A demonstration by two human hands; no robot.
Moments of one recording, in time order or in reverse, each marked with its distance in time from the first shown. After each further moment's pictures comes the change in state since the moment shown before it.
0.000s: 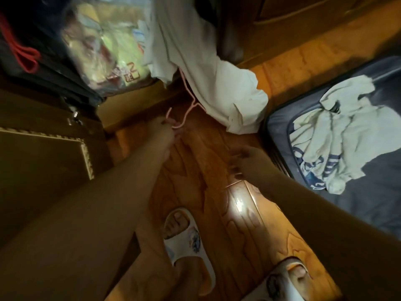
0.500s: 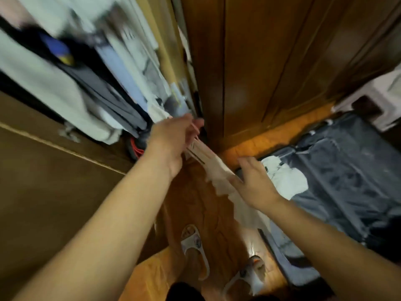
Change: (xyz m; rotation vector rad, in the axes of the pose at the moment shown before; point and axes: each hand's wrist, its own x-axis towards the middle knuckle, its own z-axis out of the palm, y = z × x) left_hand -0.588 0.371 -0.091 -0.185 -0.214 0.322; right_hand -0.439 -0.190 -0.141 -0.560 0.298 -0.622
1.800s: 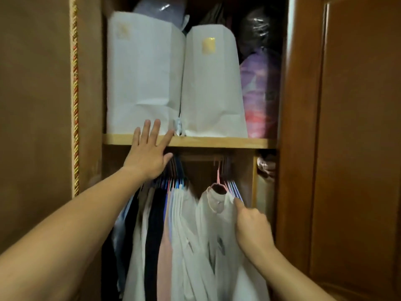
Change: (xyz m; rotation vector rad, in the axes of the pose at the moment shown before) left_hand -0.043 0.588 -0.242 1.528 1.158 1.178; right_hand 0.107 -0.514 -0.327 -0.485 0.794 -0.589
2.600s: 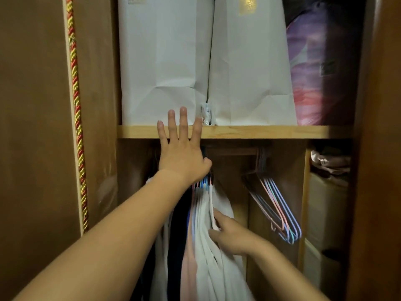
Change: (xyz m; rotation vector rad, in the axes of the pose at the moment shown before) left_hand 0.012 0.025 0.018 -0.055 0.046 -0.111; right_hand 0.083 -0.073 0.111 0.716 -0.680 -0.199
